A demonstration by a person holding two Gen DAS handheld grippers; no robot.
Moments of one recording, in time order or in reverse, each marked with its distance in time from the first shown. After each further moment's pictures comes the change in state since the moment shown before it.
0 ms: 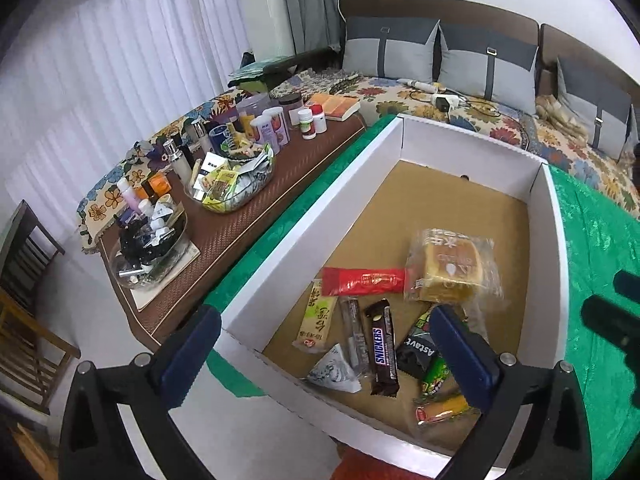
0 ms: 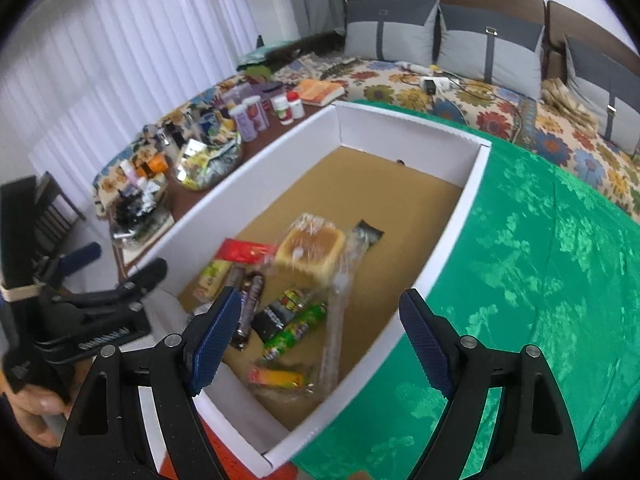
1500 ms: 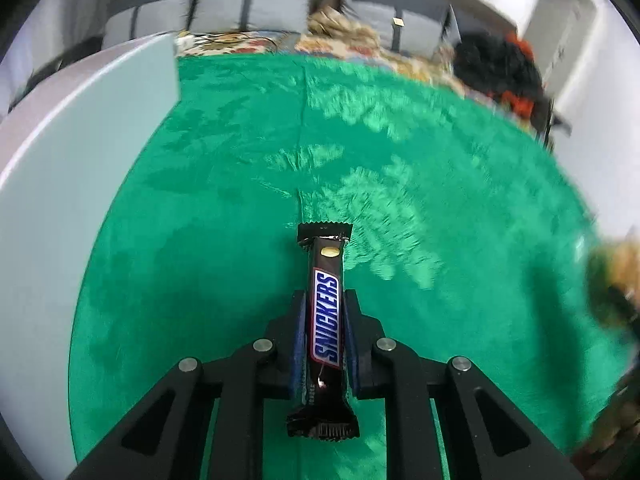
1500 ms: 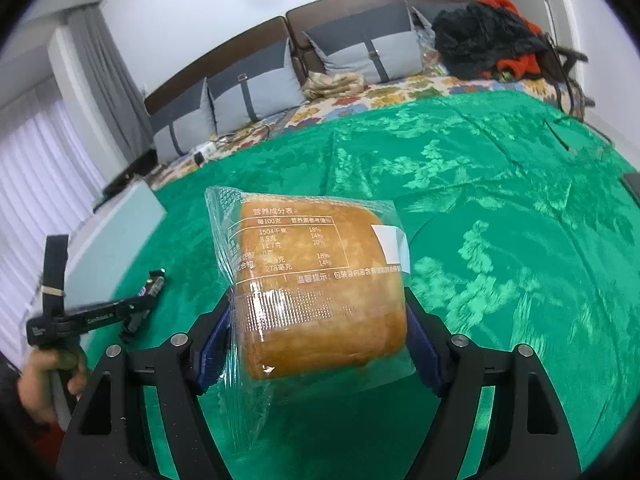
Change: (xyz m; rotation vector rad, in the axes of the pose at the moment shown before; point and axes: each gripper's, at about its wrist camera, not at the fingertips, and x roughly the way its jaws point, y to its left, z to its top) left arm 0.065 -0.370 -0.085 0.289 0.135 -0.648; right arm -0.144 -0.363 -0.278 0.520 -0.355 -0.286
